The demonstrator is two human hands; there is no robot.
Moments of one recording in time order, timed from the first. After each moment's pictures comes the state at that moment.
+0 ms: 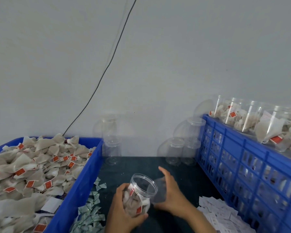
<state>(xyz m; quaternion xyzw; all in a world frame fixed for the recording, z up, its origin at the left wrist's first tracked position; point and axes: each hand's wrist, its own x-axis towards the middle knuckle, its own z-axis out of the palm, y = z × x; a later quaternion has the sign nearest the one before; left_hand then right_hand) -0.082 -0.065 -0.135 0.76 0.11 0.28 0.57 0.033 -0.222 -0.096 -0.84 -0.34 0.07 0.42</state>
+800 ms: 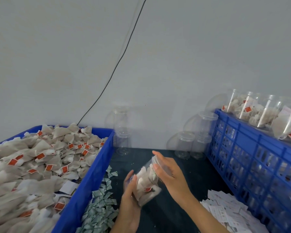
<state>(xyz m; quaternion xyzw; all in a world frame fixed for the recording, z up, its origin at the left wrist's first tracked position) -0.099 -0.082 -0.103 0.40 0.15 0.22 0.88 -0.013 -0.191 -0.055 -0.73 -0.37 0.02 0.57</state>
